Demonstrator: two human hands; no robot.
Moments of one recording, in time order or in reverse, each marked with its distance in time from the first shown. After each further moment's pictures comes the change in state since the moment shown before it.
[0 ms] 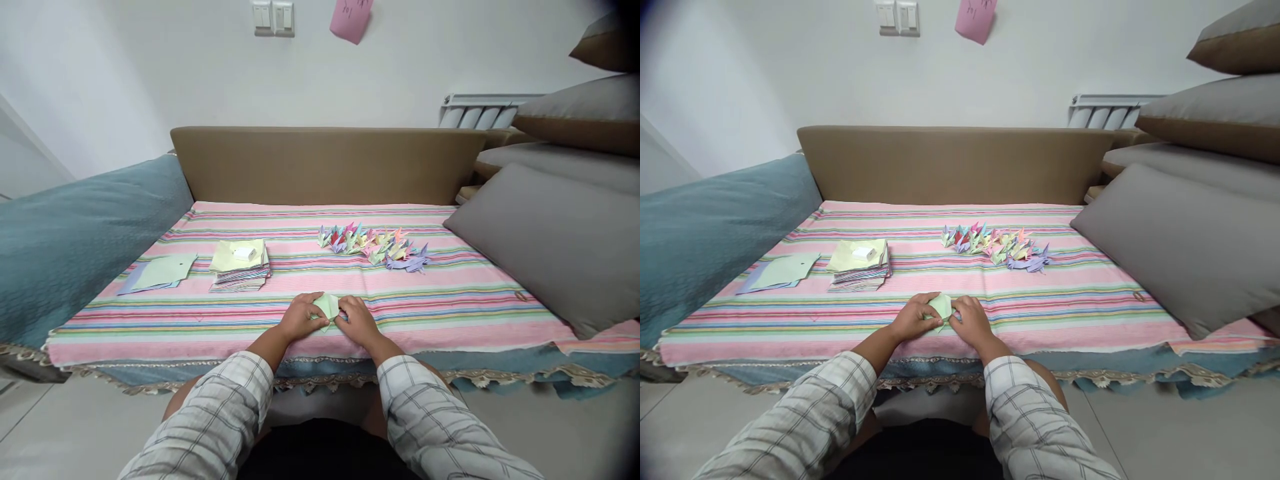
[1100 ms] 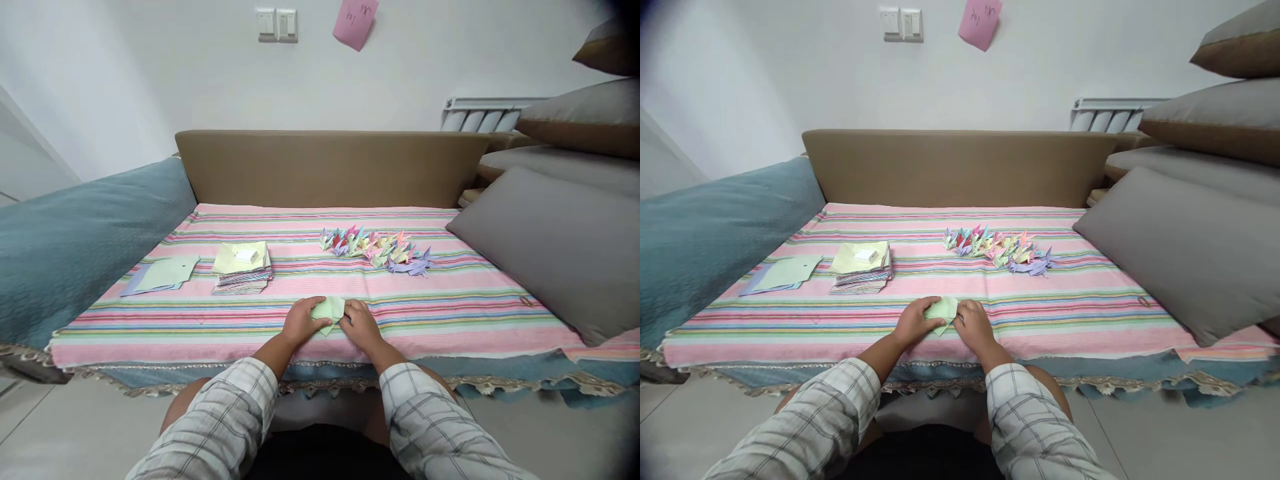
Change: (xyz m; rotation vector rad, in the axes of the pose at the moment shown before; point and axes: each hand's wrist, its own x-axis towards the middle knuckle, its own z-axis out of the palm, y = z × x) left_hand 0.000 0.008 0.006 -0.036 0.172 -0.213; right_hand -0.001 0.003 0.005 -0.027 0.040 0.036
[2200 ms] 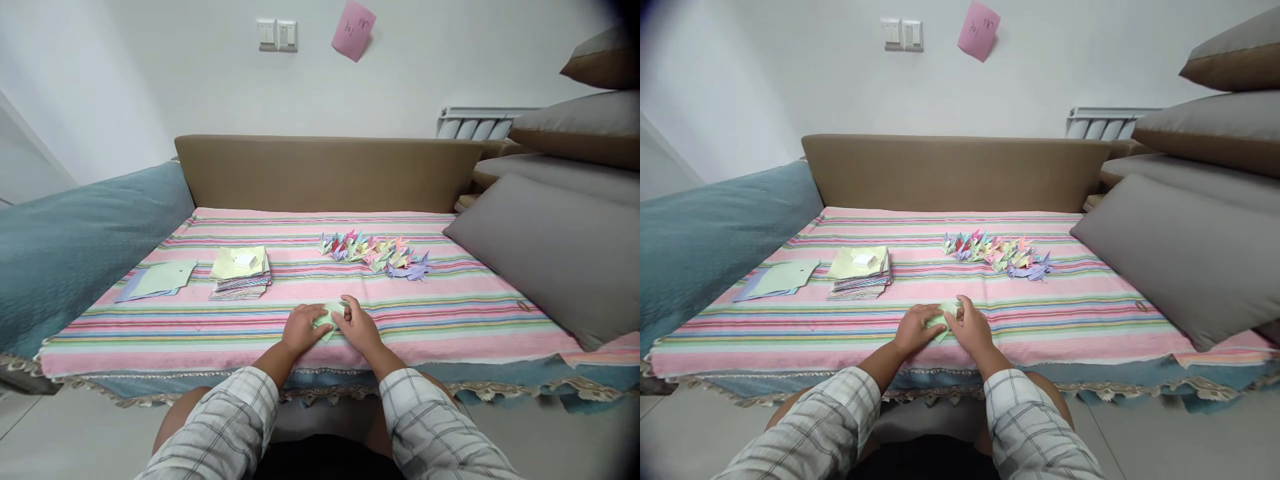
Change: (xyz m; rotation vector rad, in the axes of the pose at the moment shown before) left_hand -0.002 0.003 0.000 0.104 0.000 0.123; right_hand 0.003 -0.022 -0.014 0.217 0.058 0.208
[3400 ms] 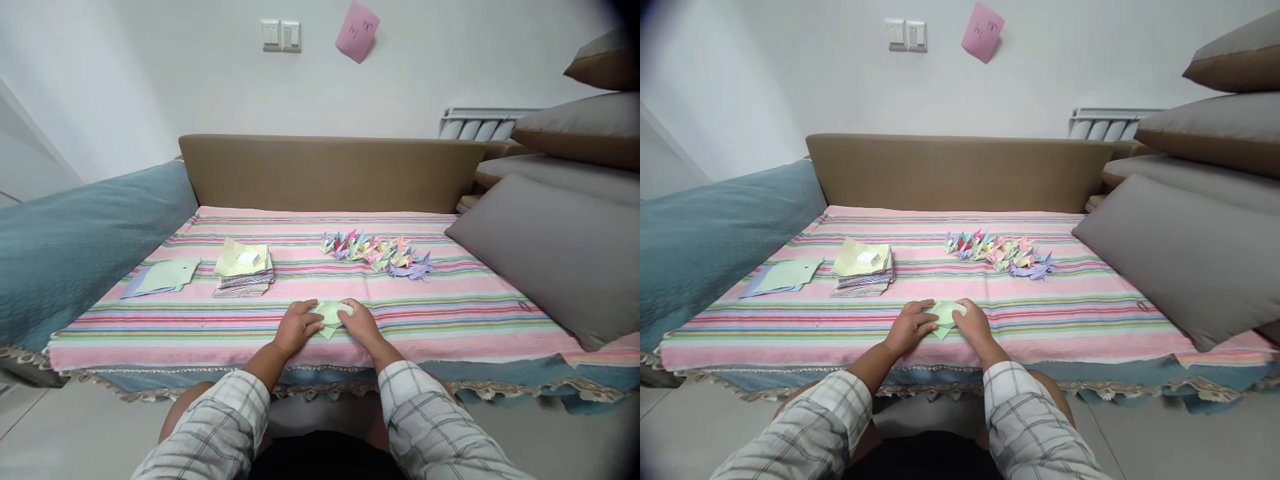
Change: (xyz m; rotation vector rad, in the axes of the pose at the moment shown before) left_hand -0.016 -0.019 -0.011 0.003 0.052 0.138; right_hand 0.013 -0.004 0.002 0.081 -0.080 0.242
